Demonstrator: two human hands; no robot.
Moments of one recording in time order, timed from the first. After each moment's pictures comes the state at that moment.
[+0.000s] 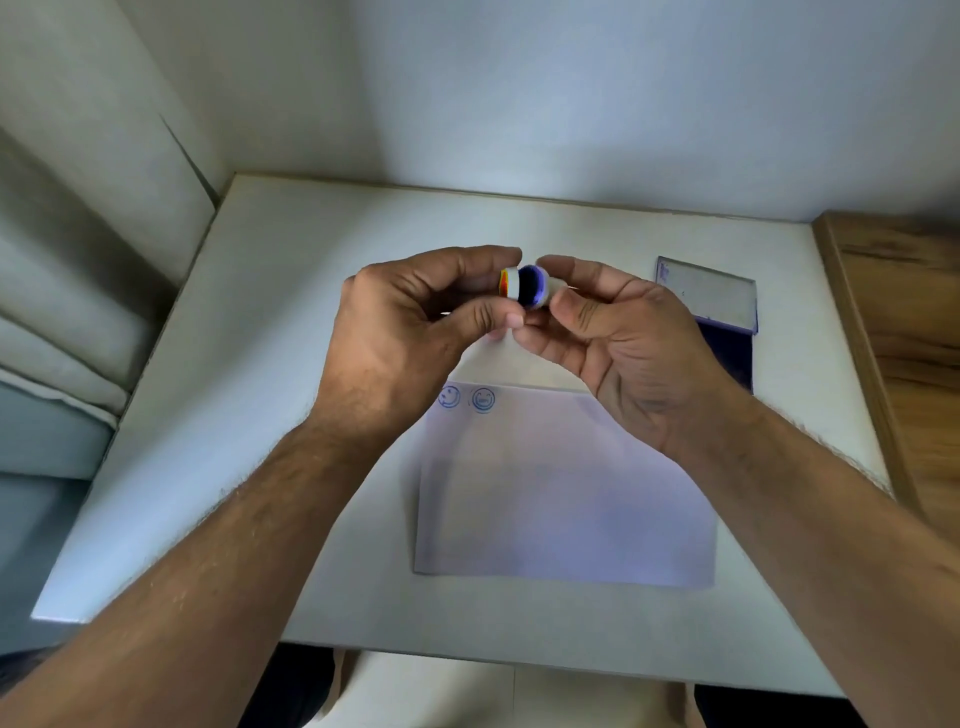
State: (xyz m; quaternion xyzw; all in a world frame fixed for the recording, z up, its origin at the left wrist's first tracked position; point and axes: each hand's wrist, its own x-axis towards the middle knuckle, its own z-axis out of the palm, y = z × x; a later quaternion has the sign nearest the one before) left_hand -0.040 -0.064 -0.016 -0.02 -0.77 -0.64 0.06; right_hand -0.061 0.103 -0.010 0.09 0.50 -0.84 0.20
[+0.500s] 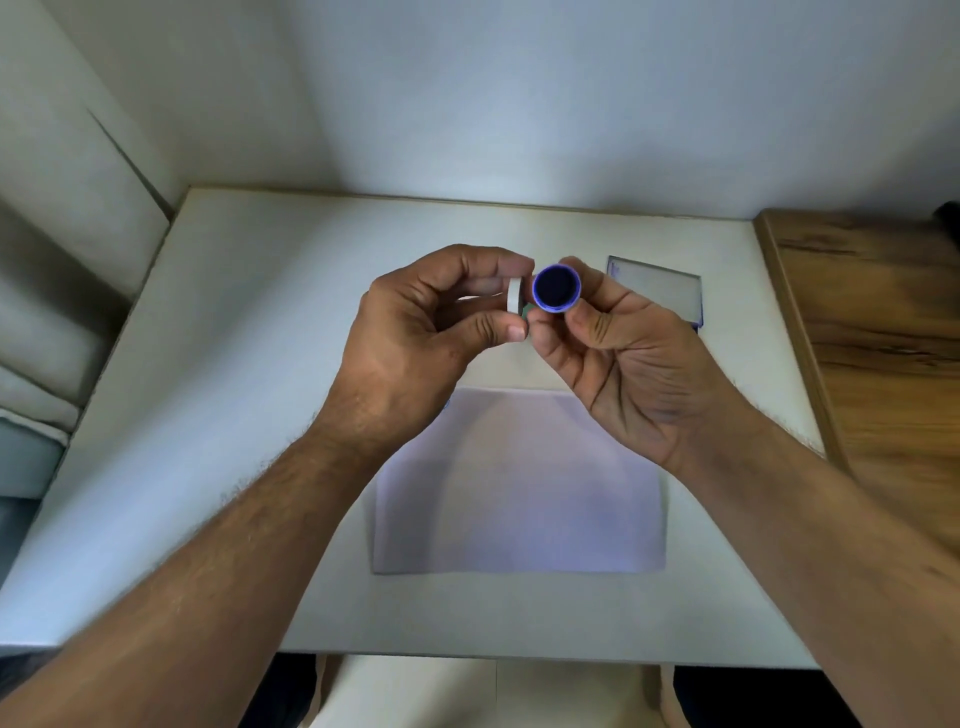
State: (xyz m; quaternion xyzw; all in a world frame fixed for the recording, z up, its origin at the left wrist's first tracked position) left_hand -0.037 -0.030 -0.010 -0.06 -0.73 -0.68 0.00; right_hand -0.043 0.135 0.000 0.11 0.39 -0.89 0.20
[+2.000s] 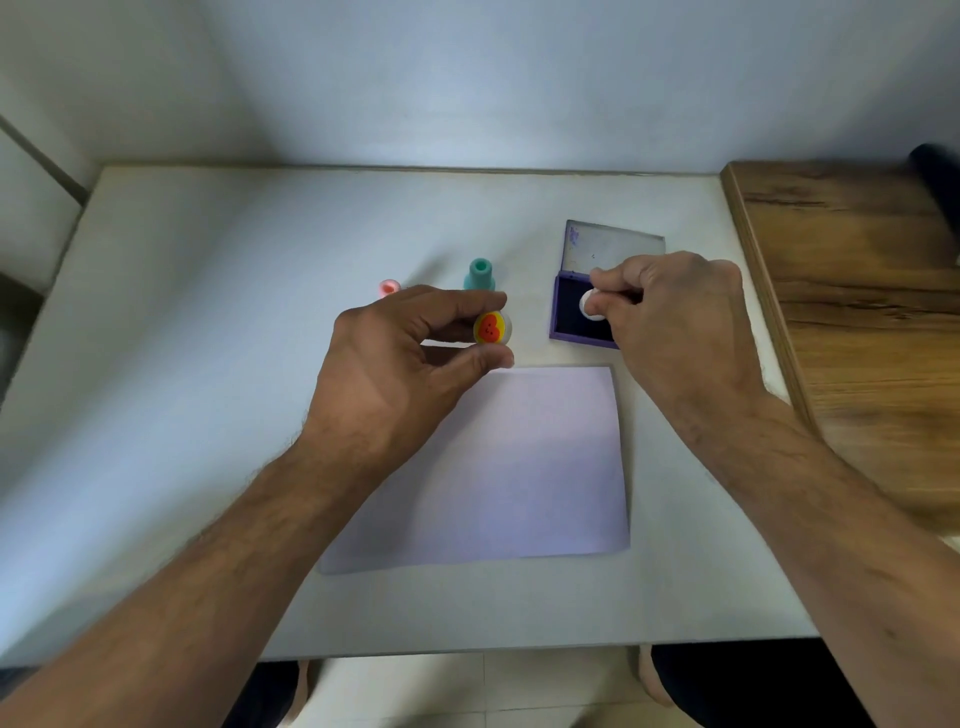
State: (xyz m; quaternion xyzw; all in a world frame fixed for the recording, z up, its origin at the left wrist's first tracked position) left_hand -0.018 -0.002 -0.026 -0.02 -0.84 -0.55 -0.01; right_hand -0.054 0.199 -0.032 0.07 0.93 -0.35 -0.04
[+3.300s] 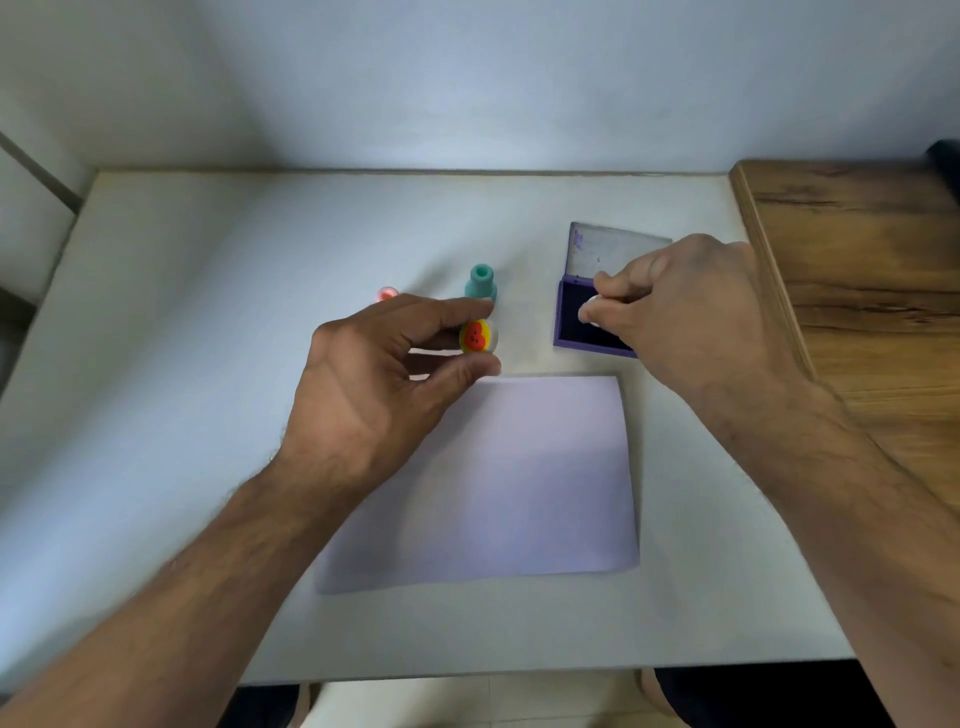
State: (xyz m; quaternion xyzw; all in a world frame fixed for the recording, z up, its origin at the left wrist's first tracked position) left_hand -0.021 -0.012 -0.032 -0.07 -0.86 -0.51 0.03; right_hand -0.068 0.205 -0.021 0.07 0.96 -0.26 0.01
